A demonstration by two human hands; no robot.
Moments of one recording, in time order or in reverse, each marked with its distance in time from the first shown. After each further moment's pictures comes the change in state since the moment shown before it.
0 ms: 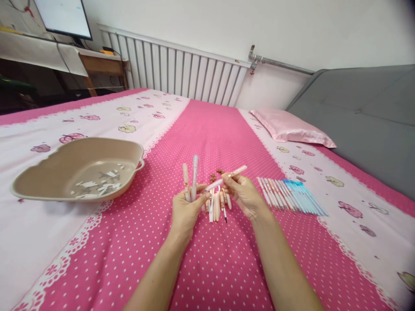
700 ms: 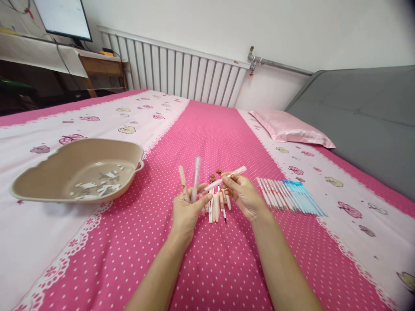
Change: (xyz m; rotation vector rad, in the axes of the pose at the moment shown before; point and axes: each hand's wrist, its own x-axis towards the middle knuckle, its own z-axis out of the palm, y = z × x) left_hand 0.001 -0.002 0.000 -0.030 -0.035 -0.009; right_hand -0.002 -0.002 0.001 0.027 -0.036 -0.017
